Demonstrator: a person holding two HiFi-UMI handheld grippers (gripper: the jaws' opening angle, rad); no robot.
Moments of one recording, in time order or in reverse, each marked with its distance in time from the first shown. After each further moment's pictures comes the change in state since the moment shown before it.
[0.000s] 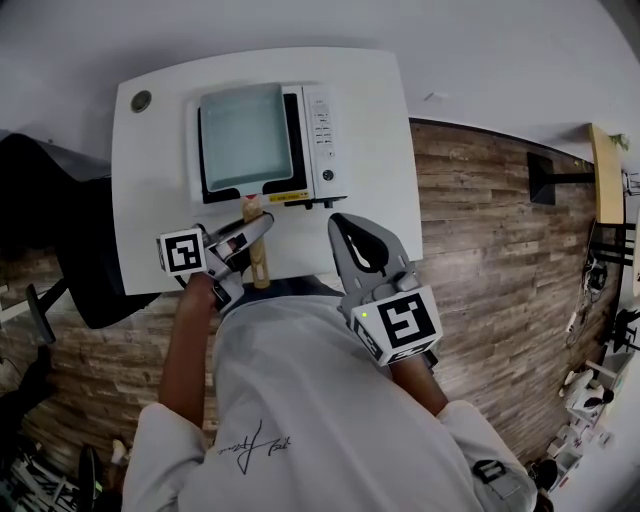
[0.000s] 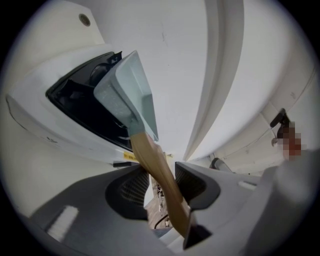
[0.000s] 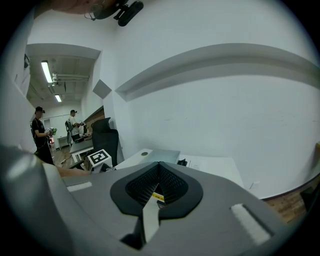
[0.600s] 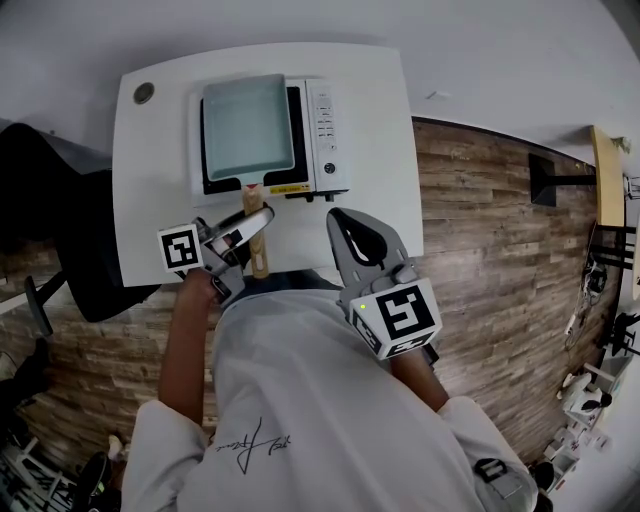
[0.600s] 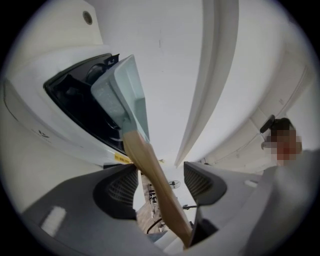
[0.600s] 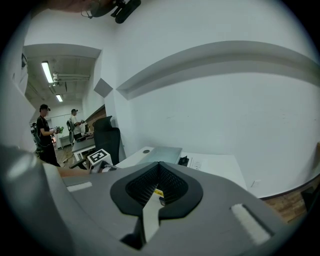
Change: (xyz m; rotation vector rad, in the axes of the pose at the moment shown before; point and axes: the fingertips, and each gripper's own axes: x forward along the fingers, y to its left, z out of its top) left arm 0.001 -0.010 0.004 -0.003 -0.072 -0.124; right arm 0.003 0.002 -0.015 0.011 0.023 0.015
